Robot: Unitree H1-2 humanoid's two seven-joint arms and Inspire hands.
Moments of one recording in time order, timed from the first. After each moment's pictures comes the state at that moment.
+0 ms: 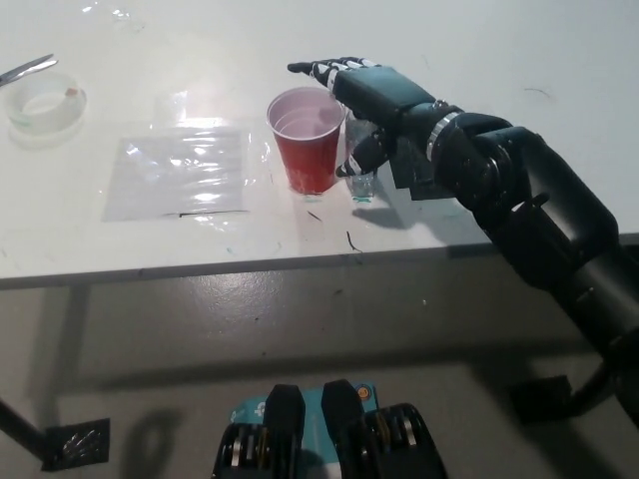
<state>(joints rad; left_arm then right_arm) -0.10 0.45 0.43 -0.09 -0.33 0.08 -0.18 -1.06 -0.21 0.53 0.62 -0.54 -0.05 0.26</state>
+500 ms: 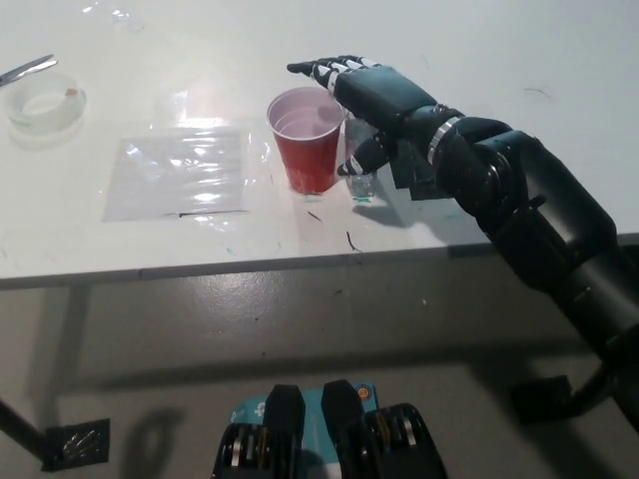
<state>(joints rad) -0.10 0.46 0.43 -0.10 -0.33 0.08 -0.18 -1.05 -0.20 0.52 0.67 -0.58 -0.13 0.20</state>
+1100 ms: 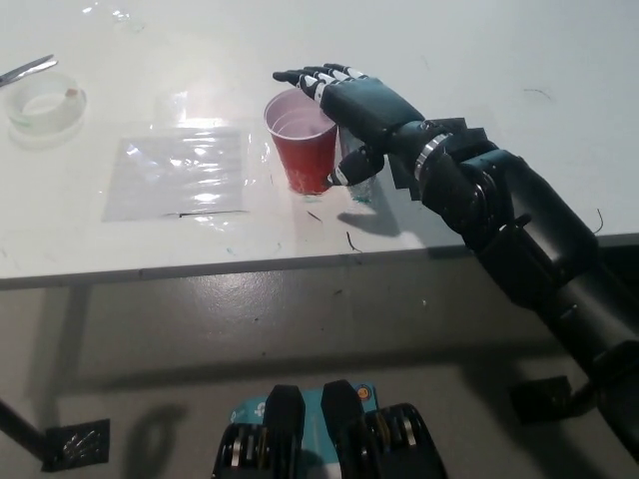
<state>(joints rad) -0.11 0.46 0.43 -0.10 -0.32 0.08 -0.18 -1.02 -0.18 0.52 0.63 -0.59 -0.10 0.19</state>
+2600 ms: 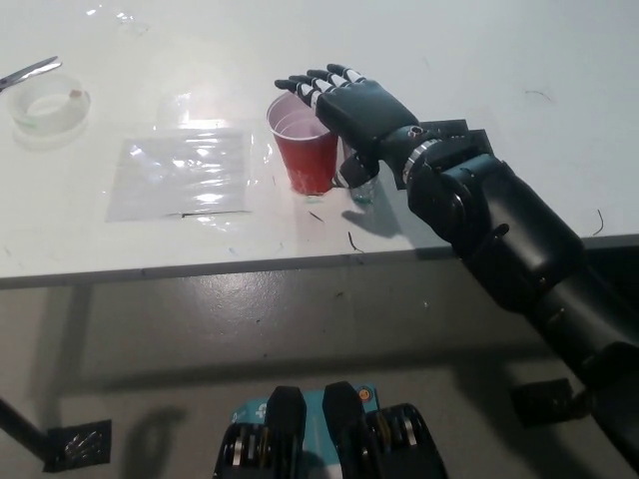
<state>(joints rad) -0.11 0.47 0.44 -0.10 -0.32 0.06 -0.18 -1.02 -0.16 0.57 0.66 -0.74 -0.05 0.16</state>
